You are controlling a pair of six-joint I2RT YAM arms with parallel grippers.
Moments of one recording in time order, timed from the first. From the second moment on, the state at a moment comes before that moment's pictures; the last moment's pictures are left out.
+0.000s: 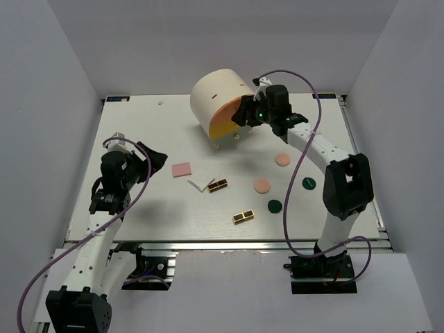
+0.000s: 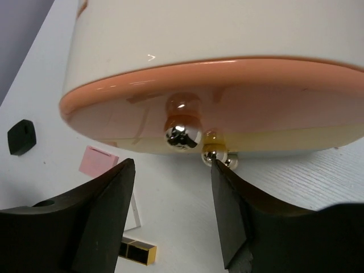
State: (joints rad) left arm -0.06 0.80 0.67 -0.26 0.18 -0.71; right arm 0.44 1.81 1.50 -0.10 -0.32 0.28
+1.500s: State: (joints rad) left arm -0.16 1.22 0.72 -0.22 0.16 -0.73; right arm 0.41 1.56 1.20 0.02 -0.27 0.22
